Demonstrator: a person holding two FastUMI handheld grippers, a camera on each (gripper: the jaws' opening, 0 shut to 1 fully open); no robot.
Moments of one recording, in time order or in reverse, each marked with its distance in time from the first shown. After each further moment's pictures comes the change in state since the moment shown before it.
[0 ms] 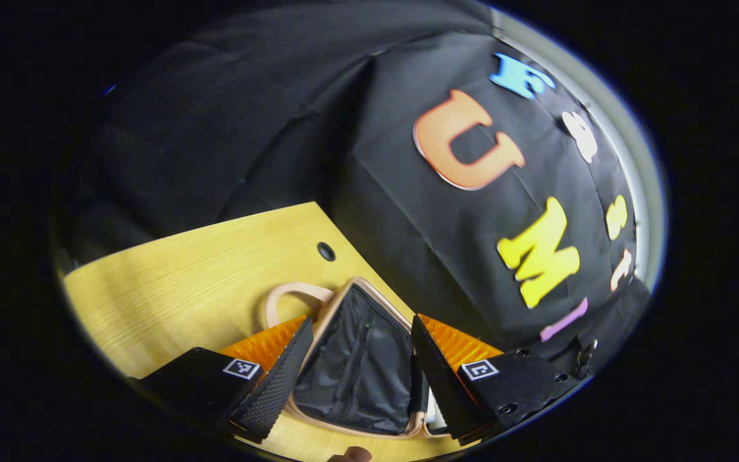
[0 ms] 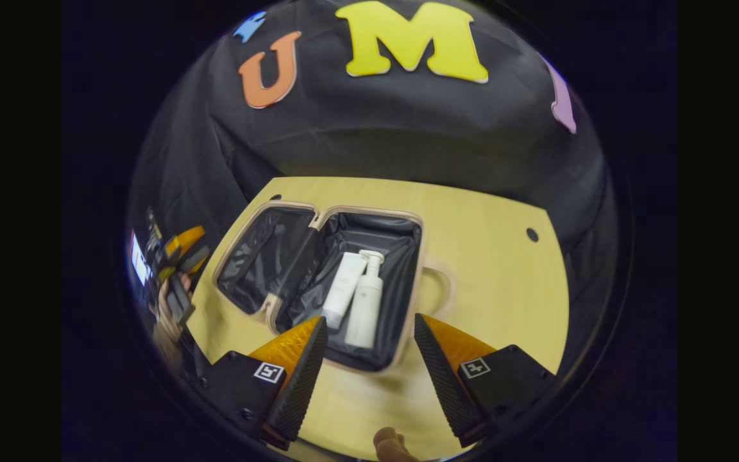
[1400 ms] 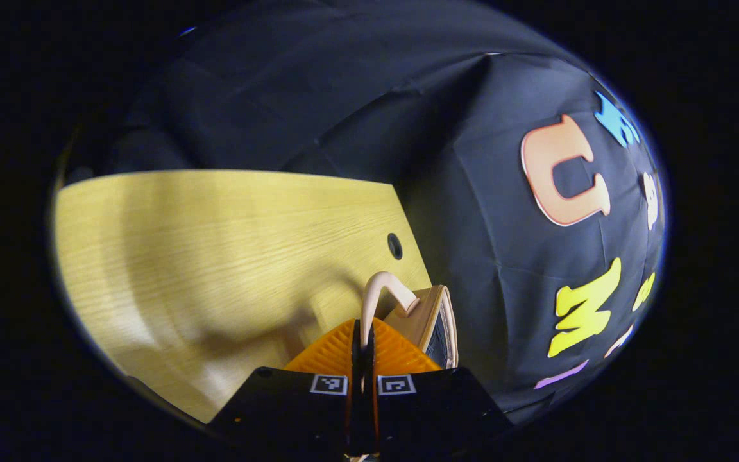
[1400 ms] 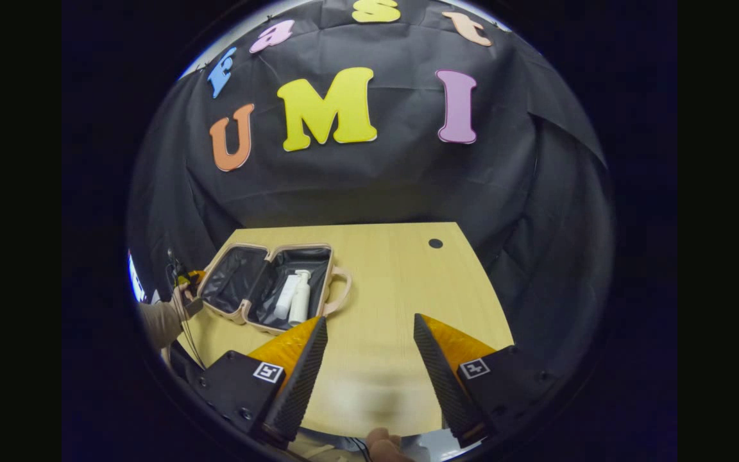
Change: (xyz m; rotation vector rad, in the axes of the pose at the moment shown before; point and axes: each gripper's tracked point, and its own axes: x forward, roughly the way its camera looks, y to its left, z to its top) left arm 0.050 0.031 -0.010 -0.121 0.032 0.204; right arm -0.166 -0.094 -0.050 0.211 -0.251 -0.228
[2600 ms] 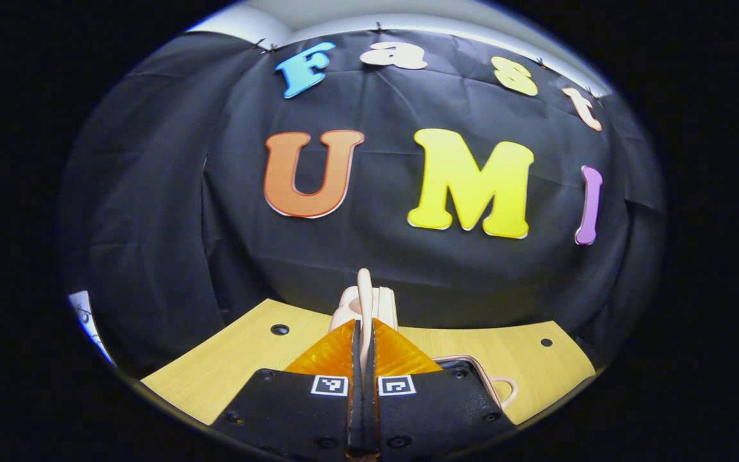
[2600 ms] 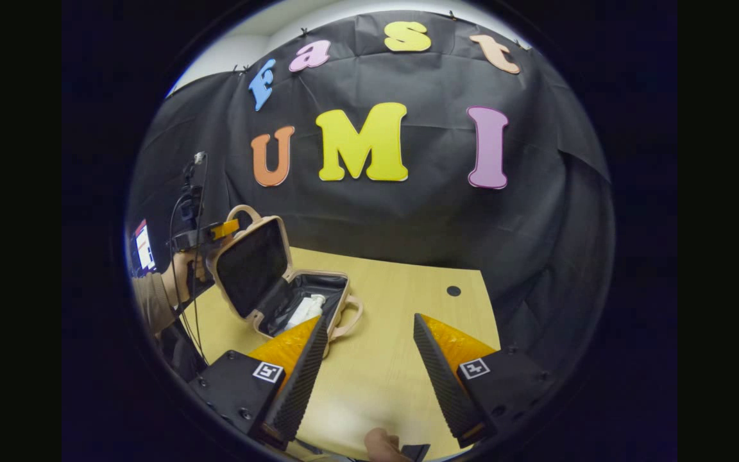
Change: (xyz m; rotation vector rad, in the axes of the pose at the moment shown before) left arm -0.123 -0.297 -0.142 1.006 -0.307 -0.098; right arm 0.008 -0.037 0.055 -0.152 -0.163 0.210
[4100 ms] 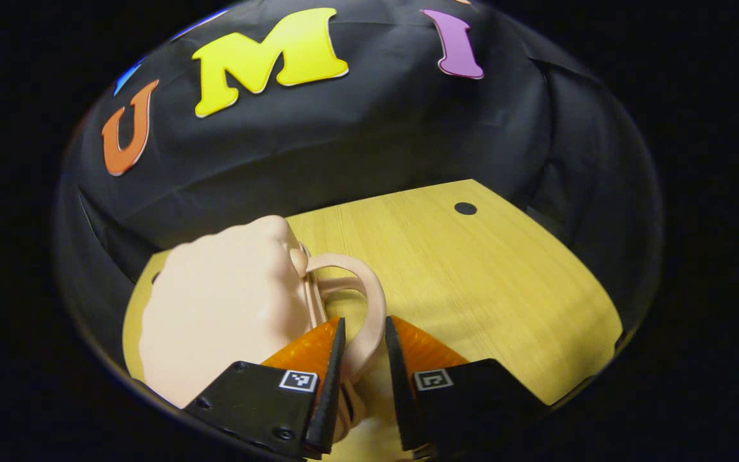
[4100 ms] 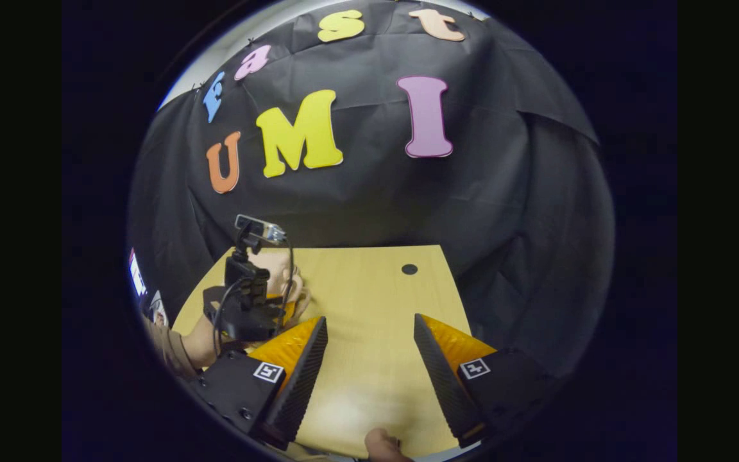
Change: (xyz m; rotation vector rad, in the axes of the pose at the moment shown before) left arm -0.017 -0.254 -0.218 0.255 0.490 -0.323; right arm -0.004 -0.107 -0.024 0.160 0.058 -0.159
